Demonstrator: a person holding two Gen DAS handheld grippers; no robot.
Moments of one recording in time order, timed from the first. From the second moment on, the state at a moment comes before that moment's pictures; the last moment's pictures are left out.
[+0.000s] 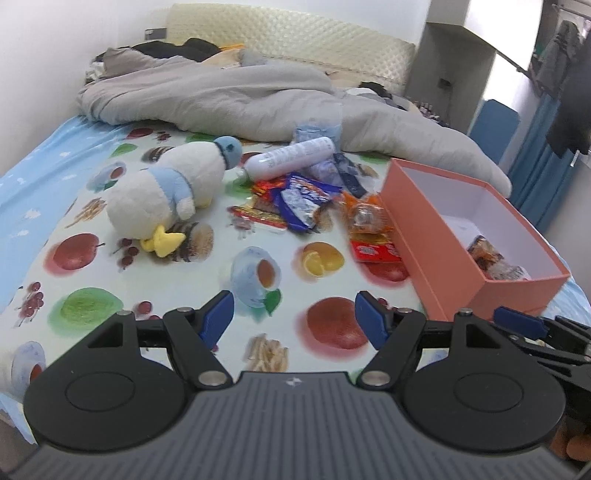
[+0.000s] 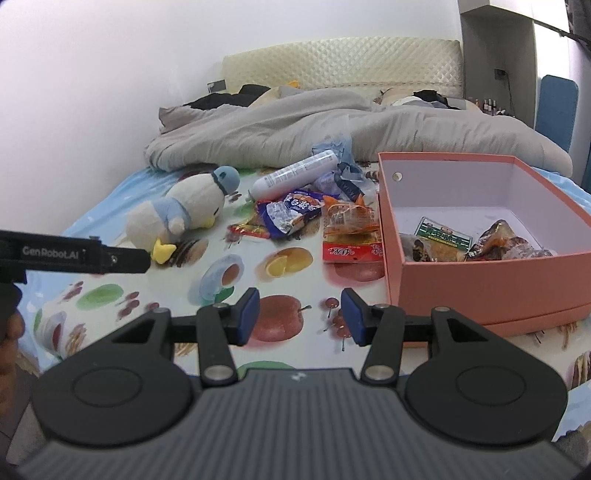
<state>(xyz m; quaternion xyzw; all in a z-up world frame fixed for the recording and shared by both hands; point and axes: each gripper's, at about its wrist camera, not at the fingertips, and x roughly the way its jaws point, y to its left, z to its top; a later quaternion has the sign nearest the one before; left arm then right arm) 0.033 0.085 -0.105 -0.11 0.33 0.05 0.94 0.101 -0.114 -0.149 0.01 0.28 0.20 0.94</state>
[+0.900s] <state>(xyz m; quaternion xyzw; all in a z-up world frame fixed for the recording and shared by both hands) 0.236 0.164 -0.185 -0.21 0.37 0.02 0.90 0.263 -0.038 -0.189 -0.06 0.27 0.13 0.95</state>
